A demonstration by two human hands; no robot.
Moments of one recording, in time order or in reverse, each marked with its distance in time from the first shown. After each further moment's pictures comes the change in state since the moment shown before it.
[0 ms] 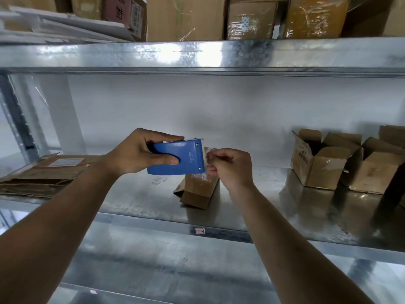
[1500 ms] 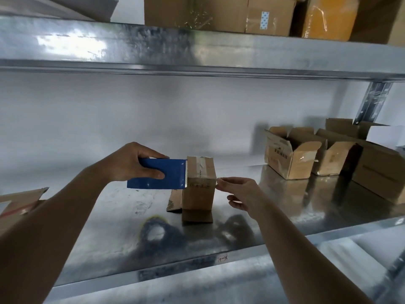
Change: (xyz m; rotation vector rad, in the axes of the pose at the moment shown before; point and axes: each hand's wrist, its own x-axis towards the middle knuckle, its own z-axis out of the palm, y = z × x) left_hand 0.082 -0.137 -0.049 0.015 -0.348 -0.118; right_hand 0.020 0.055 -0.005 -0.049 0.141 0.485
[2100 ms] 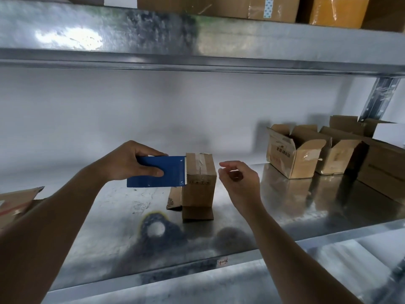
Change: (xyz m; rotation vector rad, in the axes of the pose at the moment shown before) left_hand 0.010 -0.012 0.003 -0.038 0.017 0.000; right_hand 0.024 0.015 0.021 -0.258 0.370 -0.665
